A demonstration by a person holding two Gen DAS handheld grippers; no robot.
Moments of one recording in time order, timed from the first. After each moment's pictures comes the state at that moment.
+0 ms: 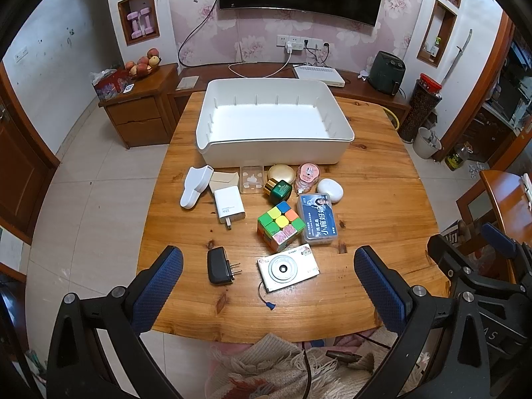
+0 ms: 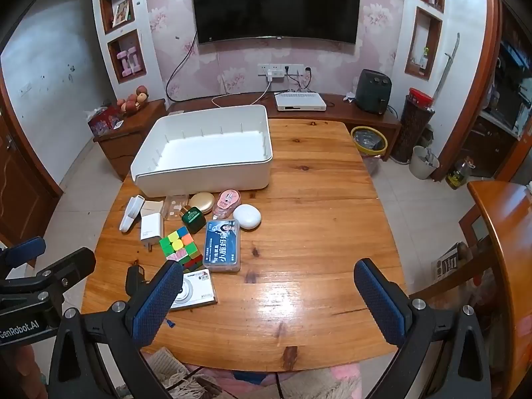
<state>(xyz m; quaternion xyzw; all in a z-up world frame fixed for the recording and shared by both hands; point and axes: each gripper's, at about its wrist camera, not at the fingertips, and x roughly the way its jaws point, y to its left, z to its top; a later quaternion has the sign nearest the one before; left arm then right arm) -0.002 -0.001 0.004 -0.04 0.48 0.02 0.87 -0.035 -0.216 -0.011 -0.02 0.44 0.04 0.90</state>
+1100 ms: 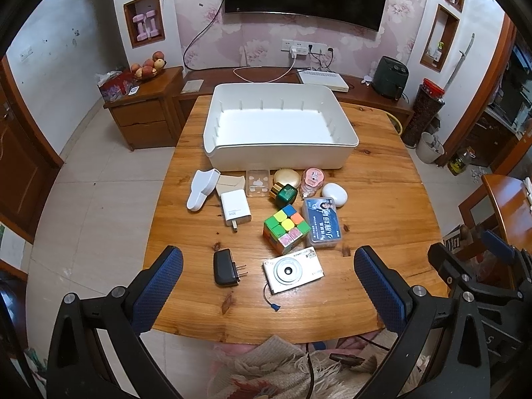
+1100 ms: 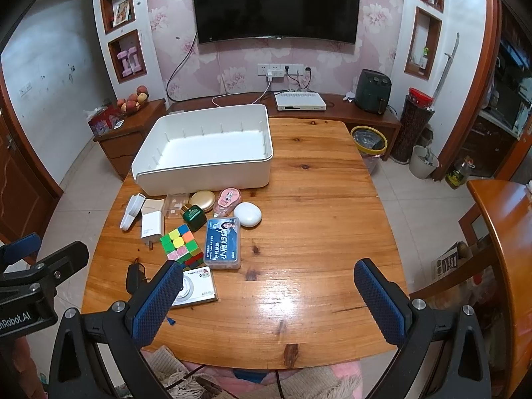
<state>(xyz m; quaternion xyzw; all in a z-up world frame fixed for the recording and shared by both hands) -0.006 0.007 0.016 -0.04 0.48 0.03 0.88 -0.039 -0.216 -0.010 -0.02 0.44 0.05 0.90</state>
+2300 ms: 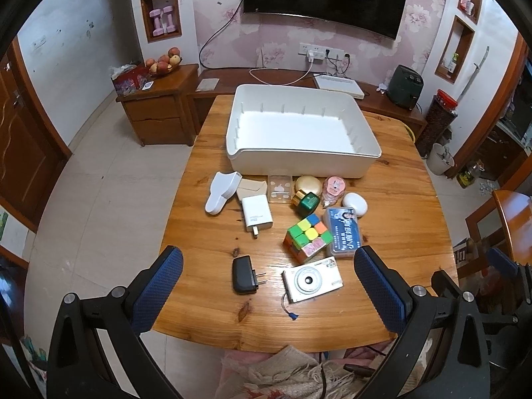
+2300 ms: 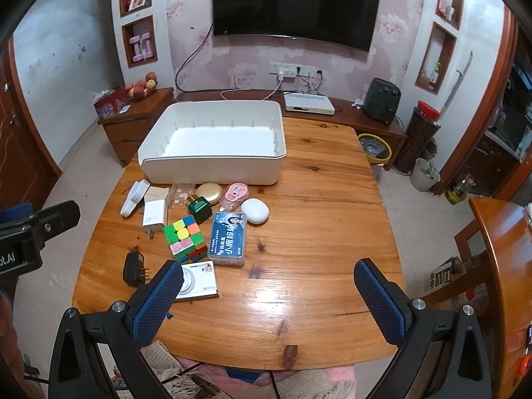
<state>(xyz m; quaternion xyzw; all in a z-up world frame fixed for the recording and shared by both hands) -0.002 0.034 0.001 -0.06 0.47 0.06 0.88 -0.040 -0.187 -0.018 -0.07 0.44 0.06 0.89</state>
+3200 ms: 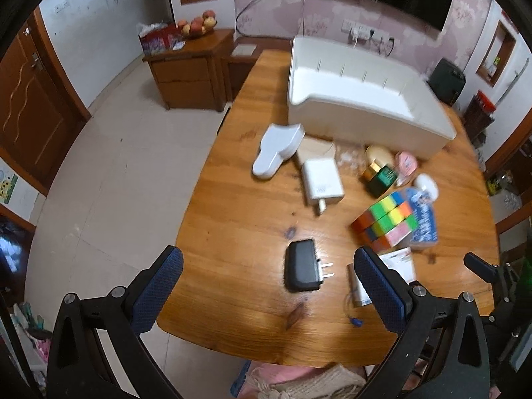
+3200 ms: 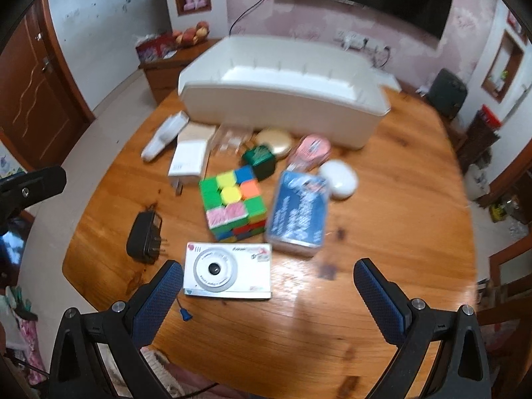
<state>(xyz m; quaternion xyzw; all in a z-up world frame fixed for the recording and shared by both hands) 0.011 0.097 -0.097 -0.09 0.52 0.12 0.84 0.006 -0.112 -0.144 -0.11 0.51 0.17 0.84</state>
